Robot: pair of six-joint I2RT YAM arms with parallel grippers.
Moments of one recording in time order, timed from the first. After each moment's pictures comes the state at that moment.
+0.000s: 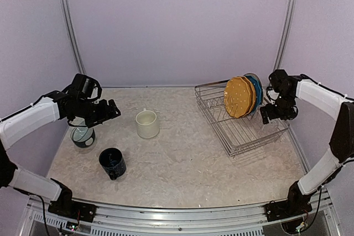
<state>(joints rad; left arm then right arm) -0.36 1.28 1.00 -0.57 0.06 -0.56 0.14 1.54 1.25 -0.94 0.23 0.06</state>
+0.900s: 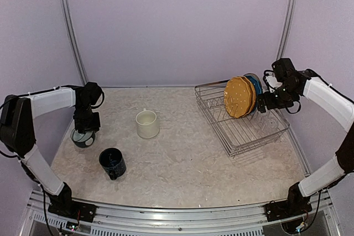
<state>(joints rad) -0.21 1.63 1.15 -0.90 -0.31 -0.54 0.21 1.41 1.30 -0.86 0.15 0.02</state>
